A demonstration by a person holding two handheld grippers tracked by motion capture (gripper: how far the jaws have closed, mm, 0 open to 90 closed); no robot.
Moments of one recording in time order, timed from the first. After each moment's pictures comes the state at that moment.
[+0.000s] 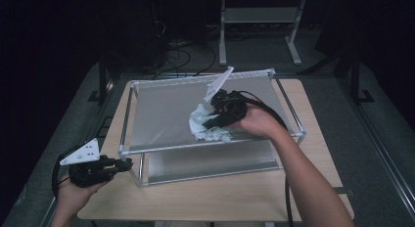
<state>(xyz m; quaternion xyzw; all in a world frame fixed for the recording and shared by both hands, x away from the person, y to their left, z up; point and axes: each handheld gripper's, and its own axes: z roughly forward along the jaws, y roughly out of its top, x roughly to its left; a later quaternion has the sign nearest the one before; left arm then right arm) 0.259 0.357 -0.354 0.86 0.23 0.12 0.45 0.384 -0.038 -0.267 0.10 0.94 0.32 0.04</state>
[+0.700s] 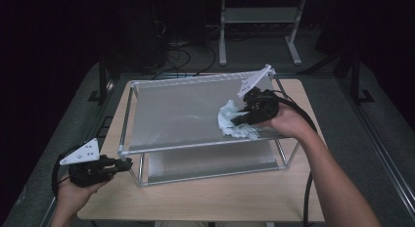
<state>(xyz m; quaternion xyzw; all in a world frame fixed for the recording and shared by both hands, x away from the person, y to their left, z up) 0.258 0.356 -0.354 0.86 0.23 0.12 0.45 0.382 -0.099 -0.268 0.16 0.93 0.32 0.05</state>
